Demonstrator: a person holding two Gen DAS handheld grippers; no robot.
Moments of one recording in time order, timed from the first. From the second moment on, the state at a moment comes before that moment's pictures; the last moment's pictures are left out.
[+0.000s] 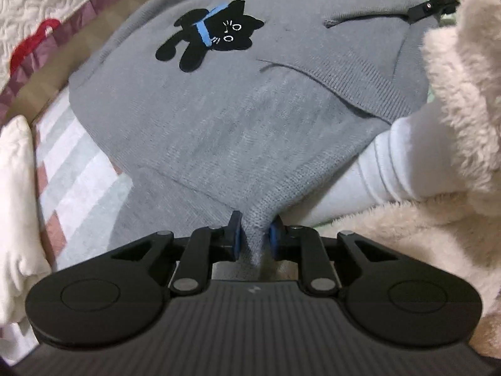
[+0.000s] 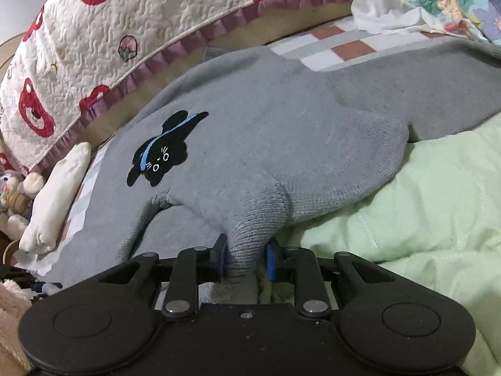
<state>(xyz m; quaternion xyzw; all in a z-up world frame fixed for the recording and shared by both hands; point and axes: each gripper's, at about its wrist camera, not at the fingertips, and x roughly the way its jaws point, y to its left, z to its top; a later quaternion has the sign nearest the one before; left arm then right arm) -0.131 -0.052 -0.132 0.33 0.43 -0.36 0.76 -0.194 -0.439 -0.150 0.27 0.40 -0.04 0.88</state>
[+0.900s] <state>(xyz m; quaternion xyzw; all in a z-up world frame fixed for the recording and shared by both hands) -0.147 0.010 -0.063 0.16 0.47 -0.28 0.82 -0.237 -0.448 -0.092 0.28 0.42 0.04 0.86</state>
